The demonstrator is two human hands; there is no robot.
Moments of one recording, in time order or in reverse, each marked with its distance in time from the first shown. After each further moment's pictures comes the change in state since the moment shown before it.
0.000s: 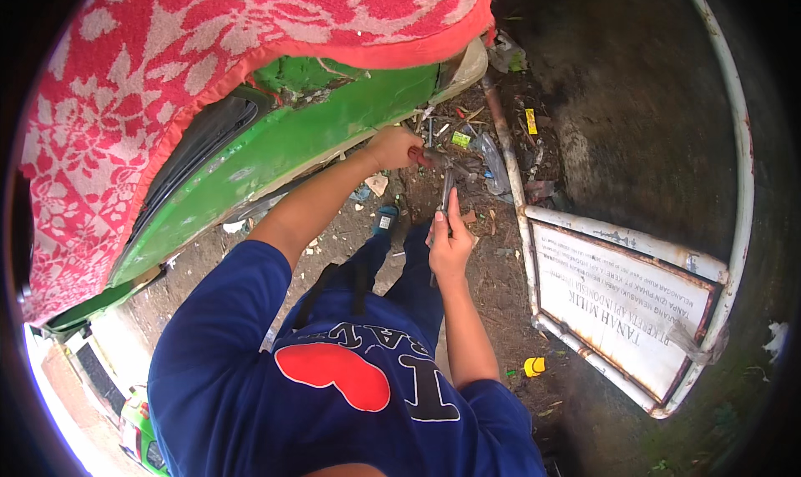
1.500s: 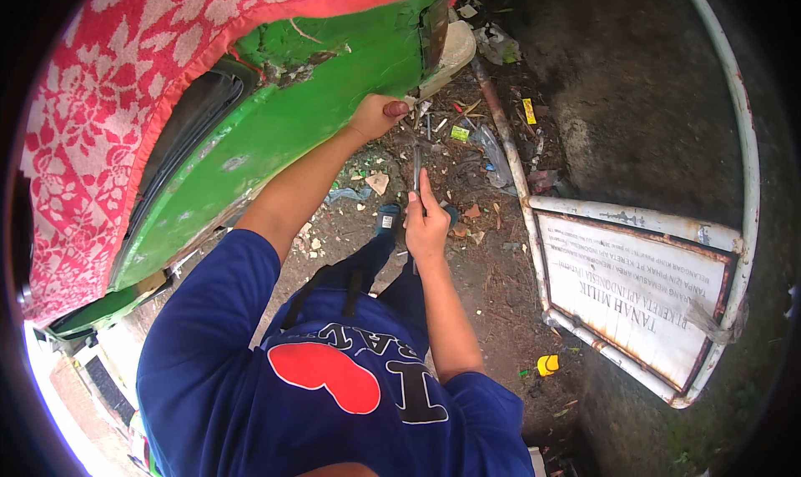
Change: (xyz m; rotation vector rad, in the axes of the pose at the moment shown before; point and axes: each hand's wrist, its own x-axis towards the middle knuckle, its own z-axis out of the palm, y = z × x) left_hand 0.009 -0.009 -0.024 -0.251 0.313 -0.131; right_hand 0.001 0.025 0.034 -0.004 -0.026 0.090
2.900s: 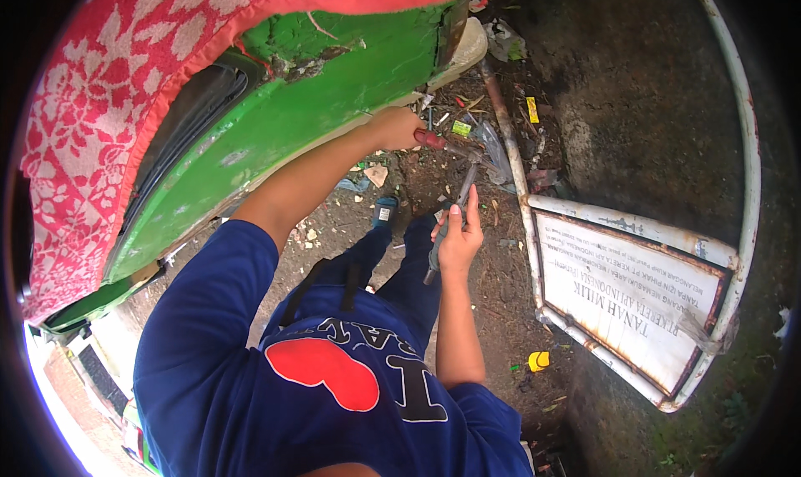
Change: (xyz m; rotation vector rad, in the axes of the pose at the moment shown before) left_hand 0.000 0.022 0.010 0.360 -0.545 0.054; right_hand -0.007 -0.002 -0.033 0.182 0.189 0.049
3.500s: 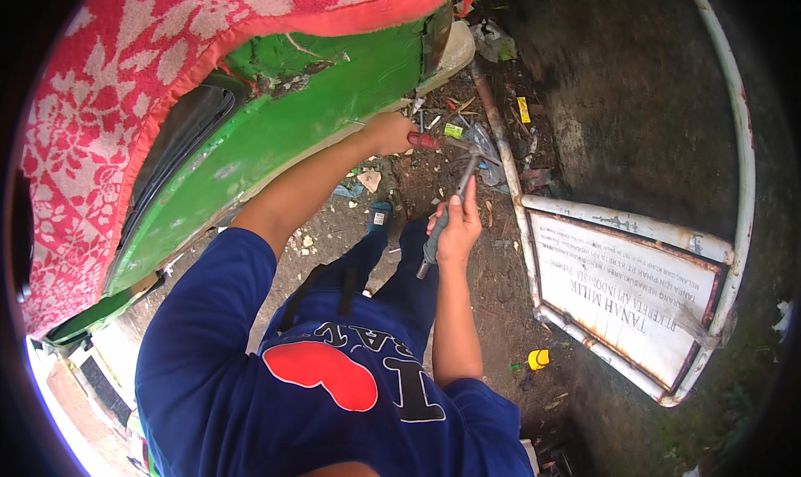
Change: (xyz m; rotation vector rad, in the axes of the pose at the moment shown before) left_hand 0.011 0.001 0.004 -0.026 0.021 -0.050; right_hand 0.028 -0.006 0.003 0.177 -0.014 0.086
